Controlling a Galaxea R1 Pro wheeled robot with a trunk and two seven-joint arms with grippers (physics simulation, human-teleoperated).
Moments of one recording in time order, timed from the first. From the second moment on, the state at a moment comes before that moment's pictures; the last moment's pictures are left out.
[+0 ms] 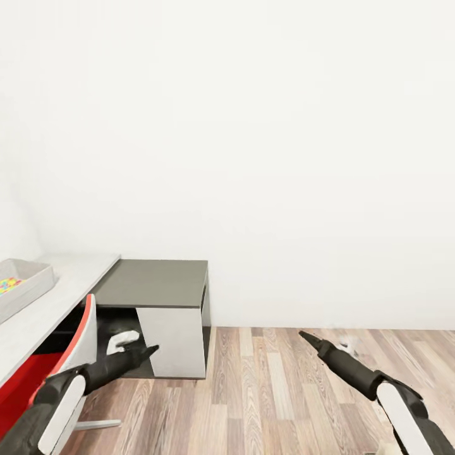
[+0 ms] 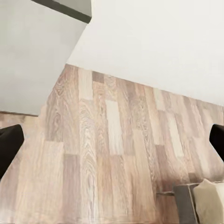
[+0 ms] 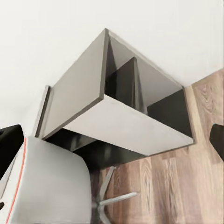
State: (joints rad) left arm -0.28 0.22 0.07 -1.22 0.49 0.65 -0.37; right arm -0.23 -0.19 -0.13 -1.24 -0.86 0.60 0.33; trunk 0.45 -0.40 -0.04
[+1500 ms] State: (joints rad) left arm -0.15 0.07 0.05 -0.02 0.01 -0.15 0.09; right arm -0.17 0.03 0.05 -0.01 -0.18 -0.05 -0.08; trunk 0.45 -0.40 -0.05
